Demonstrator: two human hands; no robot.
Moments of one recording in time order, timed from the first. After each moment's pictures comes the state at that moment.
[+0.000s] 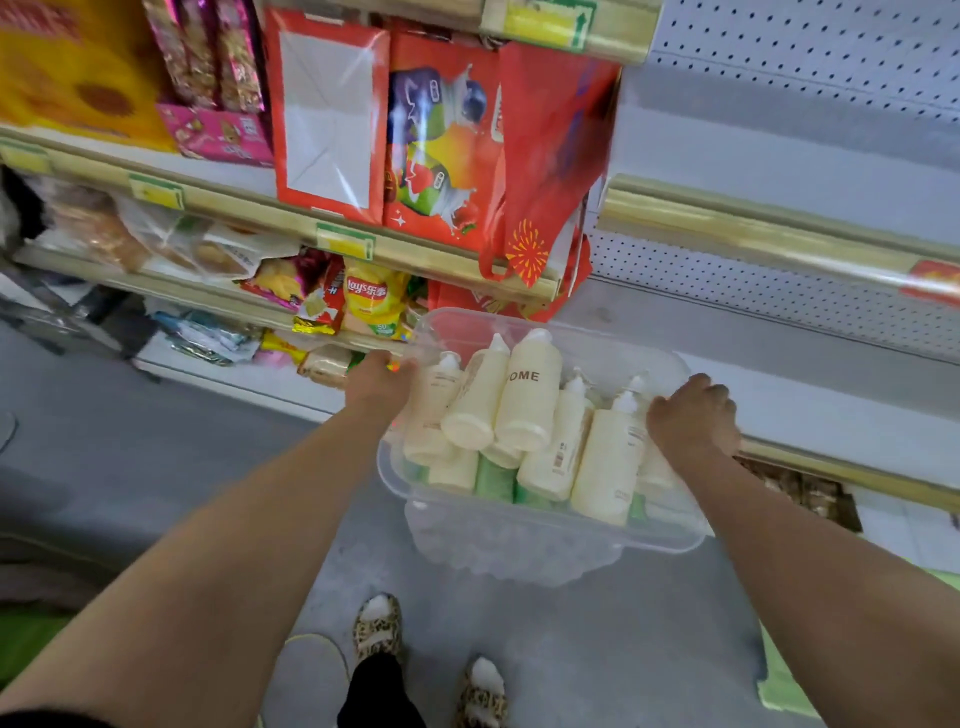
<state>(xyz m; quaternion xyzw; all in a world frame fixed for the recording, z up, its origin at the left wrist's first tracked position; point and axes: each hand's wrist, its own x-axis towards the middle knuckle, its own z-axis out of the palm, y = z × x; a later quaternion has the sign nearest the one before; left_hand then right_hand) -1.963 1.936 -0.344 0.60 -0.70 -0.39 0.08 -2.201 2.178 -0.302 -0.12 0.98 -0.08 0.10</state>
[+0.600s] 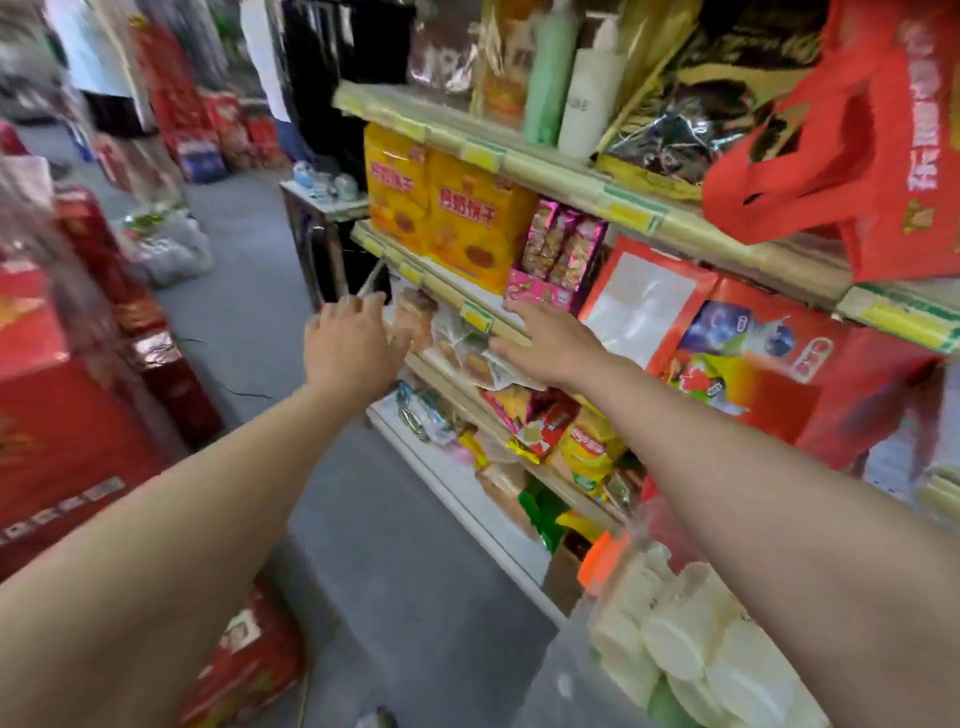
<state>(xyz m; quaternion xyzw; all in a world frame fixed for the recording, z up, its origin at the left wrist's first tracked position) -1.709 1.831 -0.151 0.69 -0.69 0.03 0.21 -1.948 1.827 -0.133 -0.76 0.63 -0.11 0.11</state>
